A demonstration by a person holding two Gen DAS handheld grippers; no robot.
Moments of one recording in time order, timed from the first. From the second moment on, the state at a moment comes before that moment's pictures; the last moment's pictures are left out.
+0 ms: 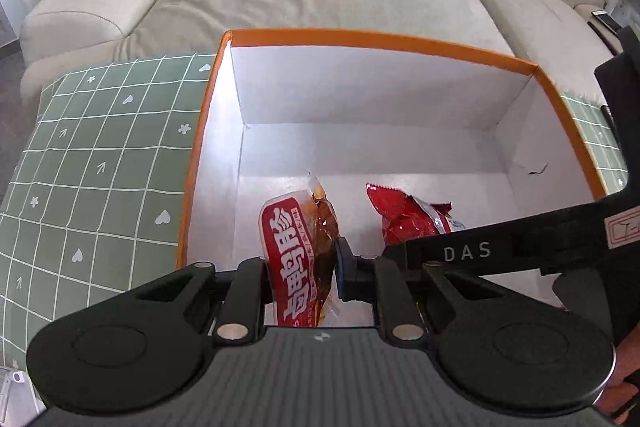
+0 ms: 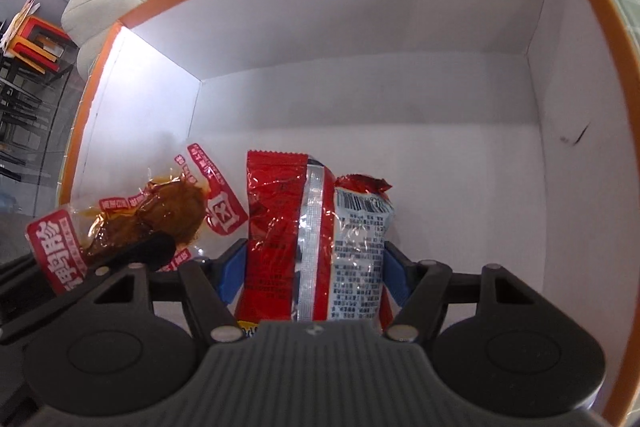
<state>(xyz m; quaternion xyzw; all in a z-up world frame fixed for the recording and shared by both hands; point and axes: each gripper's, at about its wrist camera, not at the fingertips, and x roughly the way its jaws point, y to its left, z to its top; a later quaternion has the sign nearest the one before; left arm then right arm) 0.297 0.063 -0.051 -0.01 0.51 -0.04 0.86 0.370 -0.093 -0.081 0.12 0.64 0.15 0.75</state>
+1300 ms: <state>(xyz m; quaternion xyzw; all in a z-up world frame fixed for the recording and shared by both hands) 0.258 0.103 -0.007 -0.11 0.41 -0.03 0.90 0.345 -0.079 -0.081 0.15 0.63 0.17 0.74</state>
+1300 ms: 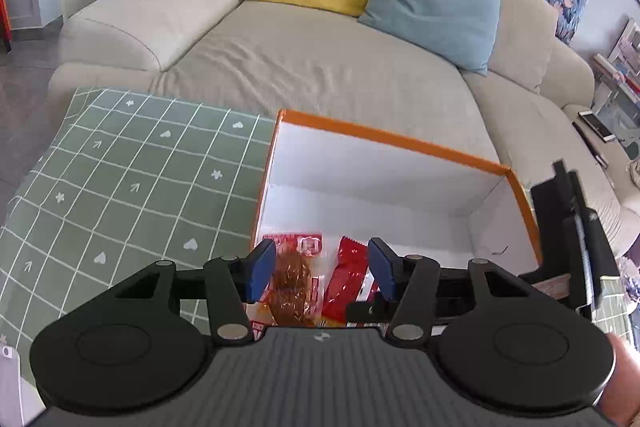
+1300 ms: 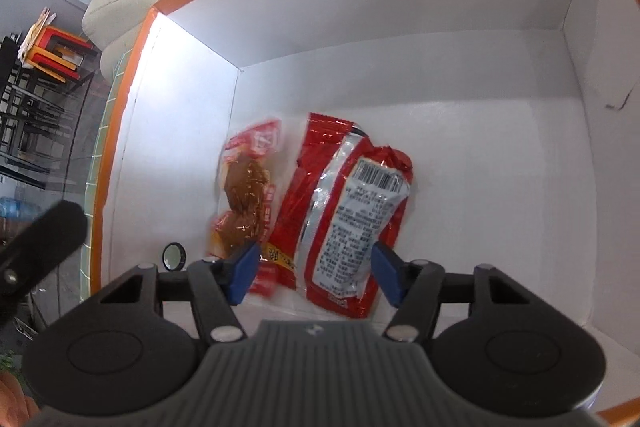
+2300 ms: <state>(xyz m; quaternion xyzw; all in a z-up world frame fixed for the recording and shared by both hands) 0.122 0.066 -0.002 -0.06 0.34 -0.03 0.94 0.147 -0.125 0.022 -0.08 0.33 0.19 0.92</state>
